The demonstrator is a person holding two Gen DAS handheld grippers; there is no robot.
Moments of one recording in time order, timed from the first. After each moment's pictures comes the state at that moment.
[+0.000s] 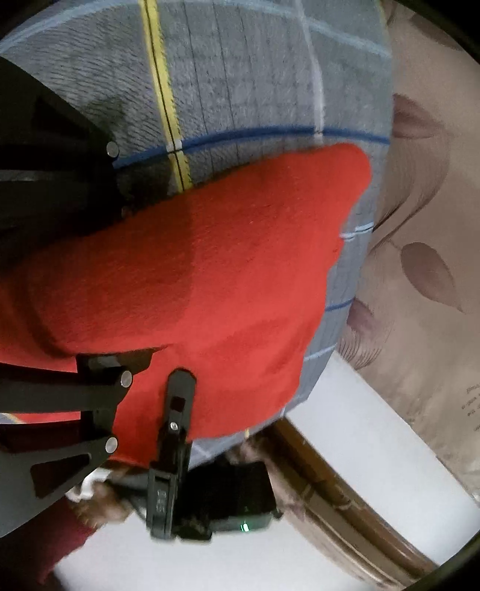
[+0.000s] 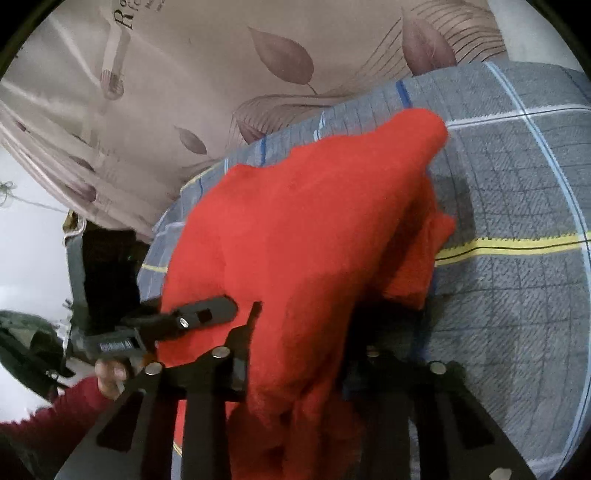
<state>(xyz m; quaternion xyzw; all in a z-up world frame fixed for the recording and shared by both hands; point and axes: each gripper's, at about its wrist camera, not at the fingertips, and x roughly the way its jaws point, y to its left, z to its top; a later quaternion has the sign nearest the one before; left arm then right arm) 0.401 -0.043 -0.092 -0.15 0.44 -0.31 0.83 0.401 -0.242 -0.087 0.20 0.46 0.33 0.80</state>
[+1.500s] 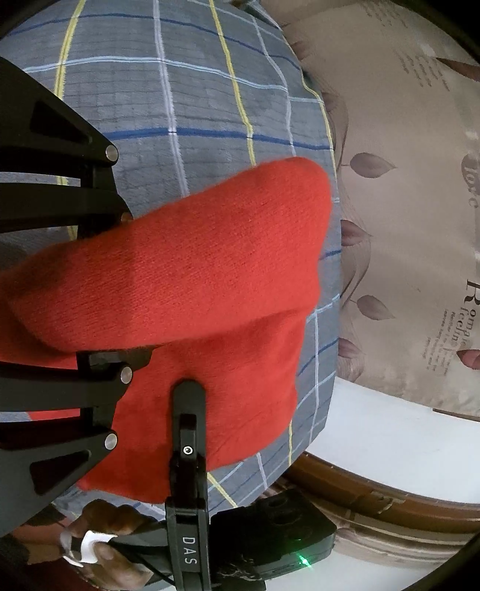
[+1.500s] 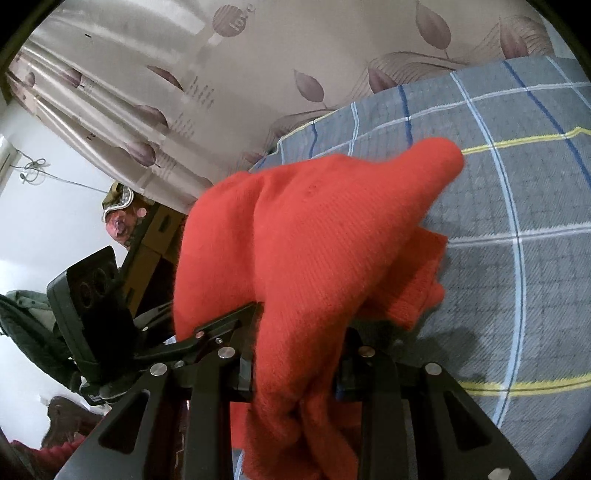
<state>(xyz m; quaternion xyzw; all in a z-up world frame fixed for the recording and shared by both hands) 0.187 0.060 -0.031 -0.02 0.39 -0.19 0.90 0.228 -0.113 -0.039 0.21 0.45 0.38 0.78</state>
